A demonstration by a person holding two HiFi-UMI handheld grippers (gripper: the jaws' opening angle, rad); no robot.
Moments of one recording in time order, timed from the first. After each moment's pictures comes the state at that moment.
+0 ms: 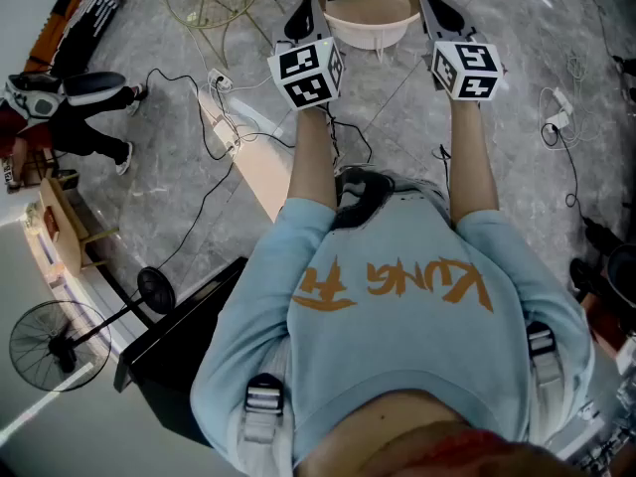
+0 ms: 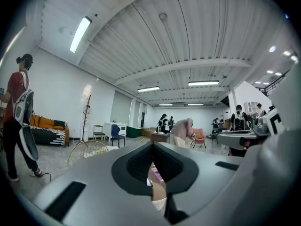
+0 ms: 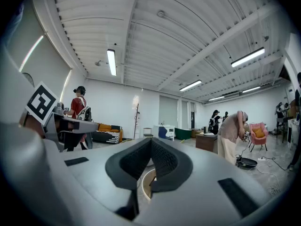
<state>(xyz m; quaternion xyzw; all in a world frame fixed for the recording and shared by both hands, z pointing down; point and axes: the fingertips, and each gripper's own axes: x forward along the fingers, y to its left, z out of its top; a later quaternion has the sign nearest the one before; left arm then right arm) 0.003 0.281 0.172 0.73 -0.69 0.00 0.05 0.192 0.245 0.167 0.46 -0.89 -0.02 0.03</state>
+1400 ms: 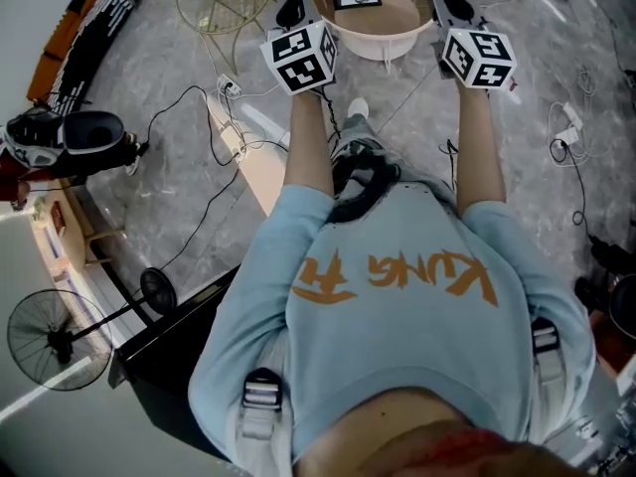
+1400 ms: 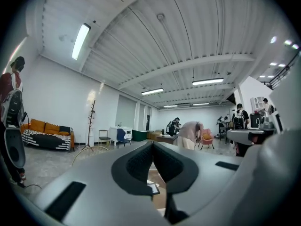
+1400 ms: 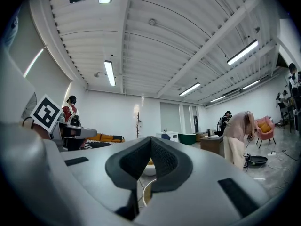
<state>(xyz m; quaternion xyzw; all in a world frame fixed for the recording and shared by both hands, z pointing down) -0.003 0.241 0.158 0.70 -0.72 0.00 0.03 0.218 0.199 0.152 0.44 -0.90 -0.01 -0.03</state>
